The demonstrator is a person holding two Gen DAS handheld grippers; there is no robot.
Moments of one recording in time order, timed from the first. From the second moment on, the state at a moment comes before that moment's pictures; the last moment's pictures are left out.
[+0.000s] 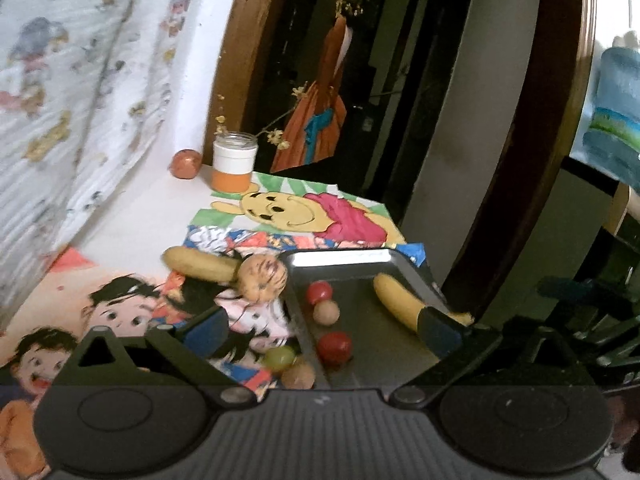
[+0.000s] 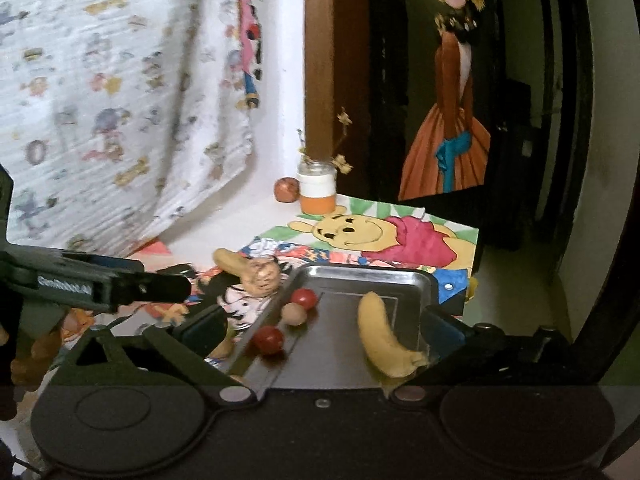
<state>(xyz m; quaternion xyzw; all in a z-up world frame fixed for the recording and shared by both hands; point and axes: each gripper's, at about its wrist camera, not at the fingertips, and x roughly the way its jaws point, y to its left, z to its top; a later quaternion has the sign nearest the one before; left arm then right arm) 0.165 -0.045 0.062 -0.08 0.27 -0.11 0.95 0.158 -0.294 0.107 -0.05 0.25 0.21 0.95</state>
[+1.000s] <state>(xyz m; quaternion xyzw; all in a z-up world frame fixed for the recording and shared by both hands) 0.064 -0.016 0.019 0.00 0.35 -0.07 0.93 0.054 -0.249 0.043 -0.10 0.39 0.22 0.89</state>
